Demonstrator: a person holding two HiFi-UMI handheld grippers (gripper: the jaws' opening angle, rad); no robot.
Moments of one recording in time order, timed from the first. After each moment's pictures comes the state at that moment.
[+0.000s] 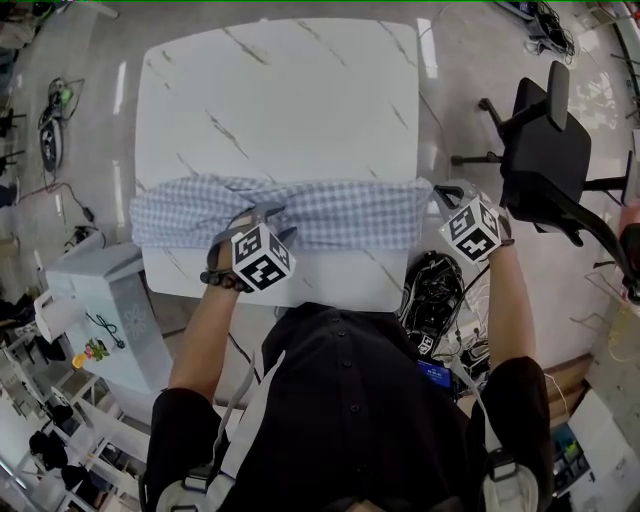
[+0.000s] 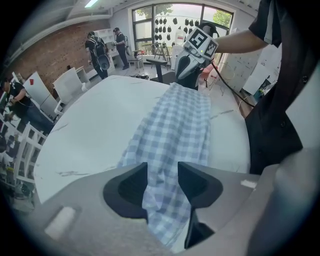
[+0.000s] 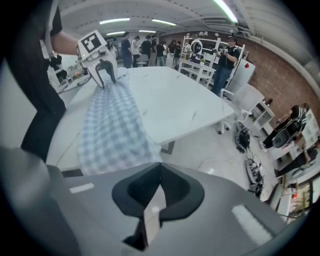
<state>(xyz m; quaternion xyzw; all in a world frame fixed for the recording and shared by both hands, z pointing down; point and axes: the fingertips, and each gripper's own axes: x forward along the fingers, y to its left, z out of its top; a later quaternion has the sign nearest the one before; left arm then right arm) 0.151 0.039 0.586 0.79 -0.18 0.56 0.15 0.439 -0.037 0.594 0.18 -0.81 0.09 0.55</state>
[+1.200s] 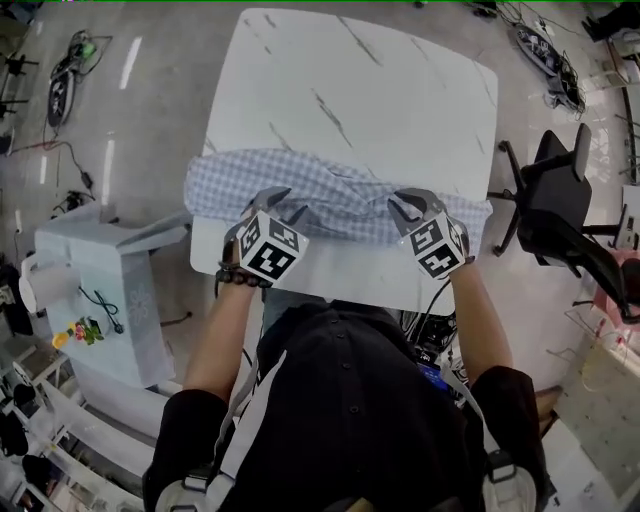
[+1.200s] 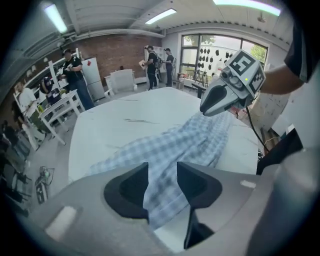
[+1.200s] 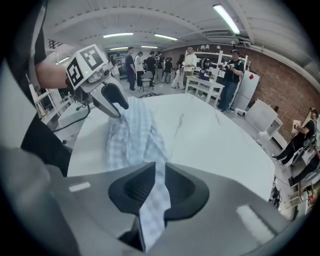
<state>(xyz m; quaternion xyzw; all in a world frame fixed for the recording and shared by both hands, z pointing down) -0.046 0.041 0.554 0.78 -0.39 0.43 0.23 0.124 0.007 0.548 0.18 -0.86 0.09 0.47</state>
